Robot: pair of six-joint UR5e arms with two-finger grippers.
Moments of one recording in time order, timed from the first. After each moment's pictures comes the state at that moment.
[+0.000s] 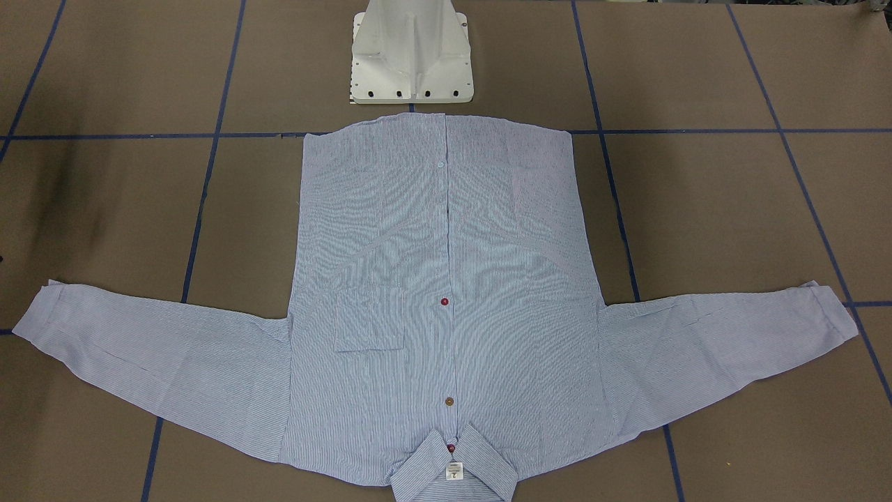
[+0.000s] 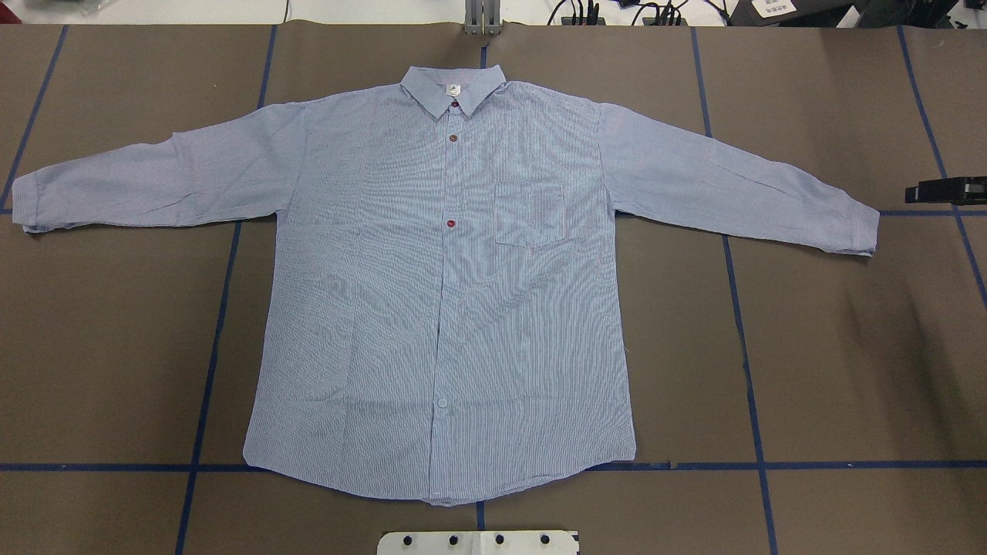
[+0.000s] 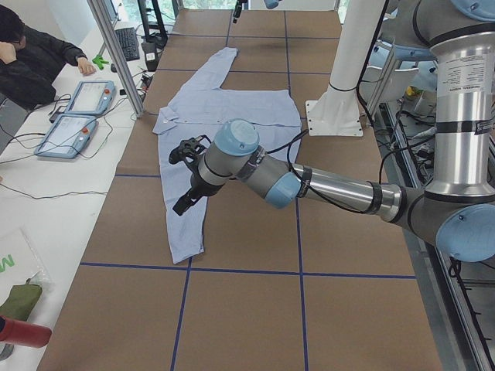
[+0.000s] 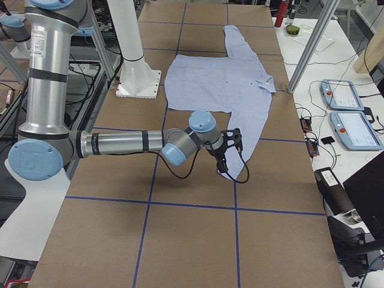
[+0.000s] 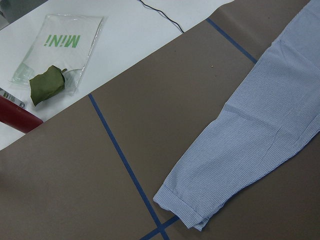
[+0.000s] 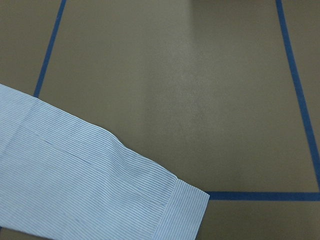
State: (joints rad) left arm -1.60 -1.49 -1.87 -2.02 -2.31 0.14; right arm 1.15 -1.65 1.59 -0.64 2.04 0.87
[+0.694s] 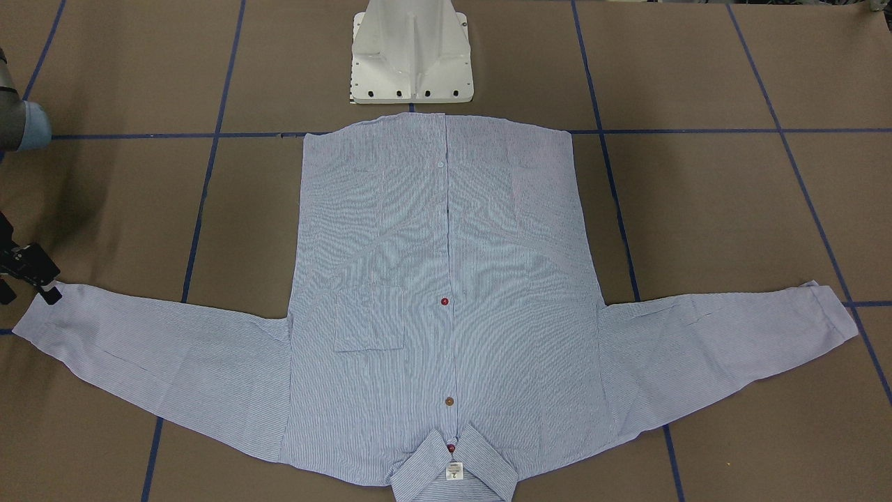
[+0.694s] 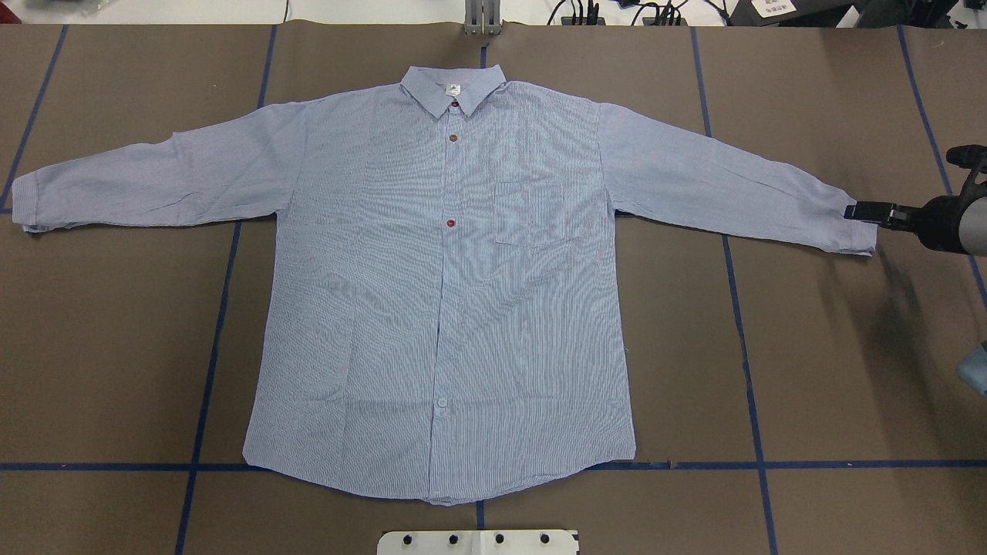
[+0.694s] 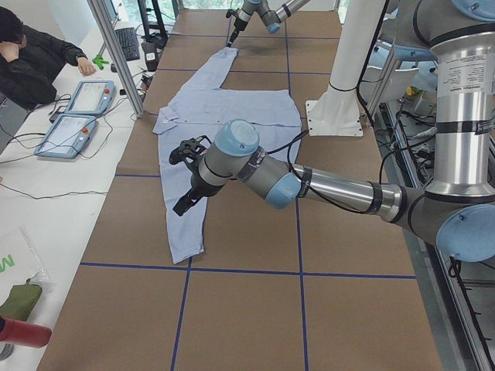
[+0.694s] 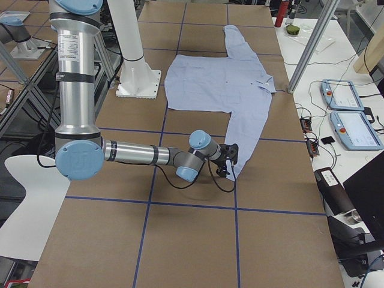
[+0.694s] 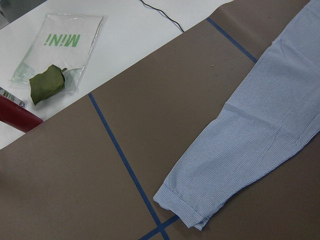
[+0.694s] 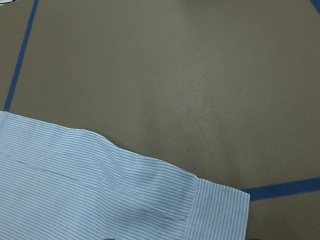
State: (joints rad) left arm -1.60 -1.49 -1.87 -2.02 -2.31 0.14; right arm 0.98 -1.61 1.39 -0.37 1.85 1.16
